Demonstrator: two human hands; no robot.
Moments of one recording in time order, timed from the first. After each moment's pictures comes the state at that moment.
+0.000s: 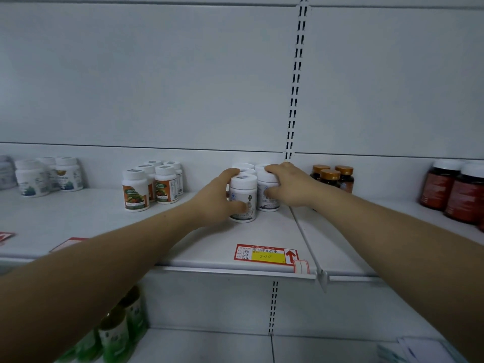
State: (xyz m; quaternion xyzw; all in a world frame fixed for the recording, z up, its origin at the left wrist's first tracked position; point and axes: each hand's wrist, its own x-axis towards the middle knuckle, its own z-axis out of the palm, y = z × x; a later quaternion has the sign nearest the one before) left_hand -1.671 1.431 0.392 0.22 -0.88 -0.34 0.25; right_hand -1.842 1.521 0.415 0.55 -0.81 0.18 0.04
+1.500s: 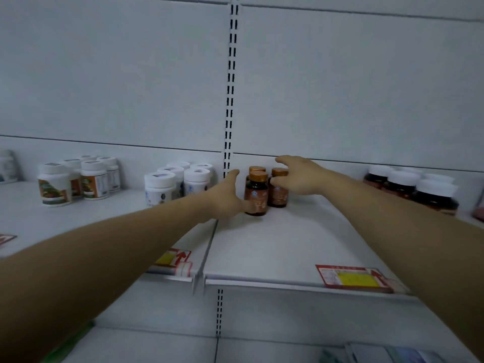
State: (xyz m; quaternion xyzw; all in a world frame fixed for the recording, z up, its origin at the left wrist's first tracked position) left_hand -1.811 1.522 0.399 0.28 -0.87 -0.36 0.17; right_hand -1.976 1.623 0.444 0.51 -0.84 0.17 0.04
